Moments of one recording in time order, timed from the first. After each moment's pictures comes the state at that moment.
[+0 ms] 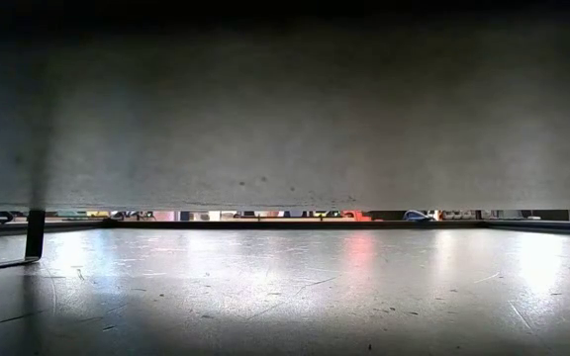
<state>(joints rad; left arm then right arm) -0.07 1.48 1.23 -0.43 -0.14 -0.43 0.07 1.61 1.59 -1.08 0.22 0.46</state>
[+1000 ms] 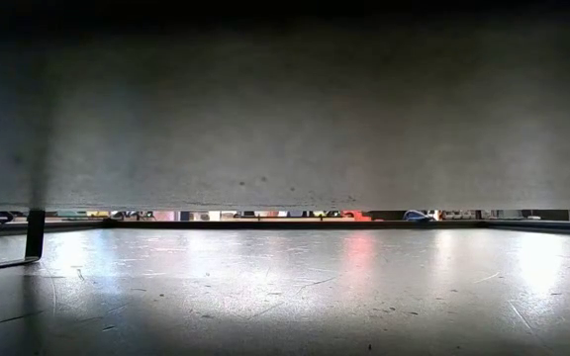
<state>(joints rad) -0.07 1.42 1.37 -1.12 -0.39 -0.55 0.23 1.68 1.59 -0.69 -0.16 0.53</state>
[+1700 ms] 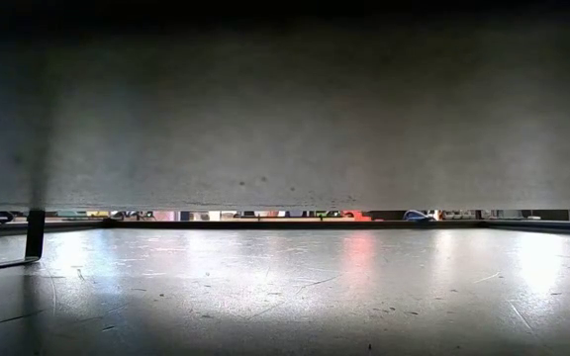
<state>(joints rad) -0.08 1.27 1.36 -1.13 -0.40 -0.57 0.29 1.86 1.59 -0.49 -0.16 0.47</state>
